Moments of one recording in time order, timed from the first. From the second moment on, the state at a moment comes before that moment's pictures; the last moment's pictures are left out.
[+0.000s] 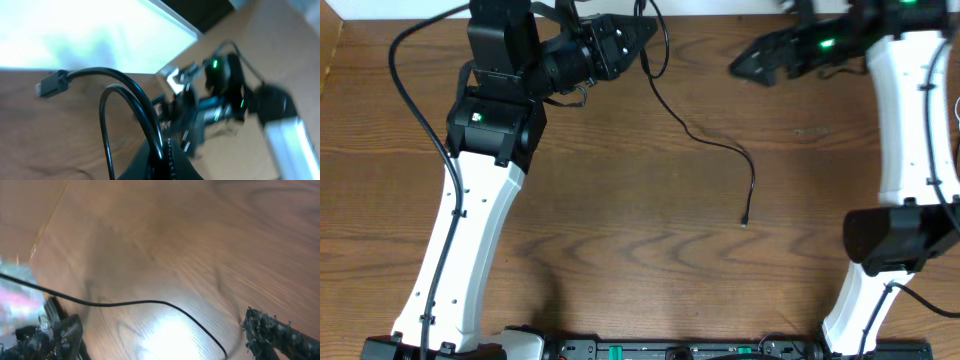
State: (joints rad) left arm -0.21 1.49 1.57 -0.30 0.76 -0.69; right arm 0.08 2.07 2.33 -1.44 -0.75 -0.33
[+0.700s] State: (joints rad) left arm -0.18 1.49 1.57 -0.27 0.70 -1.07; right arm 0.20 2.07 2.01 -1.32 -1.19 -0.77
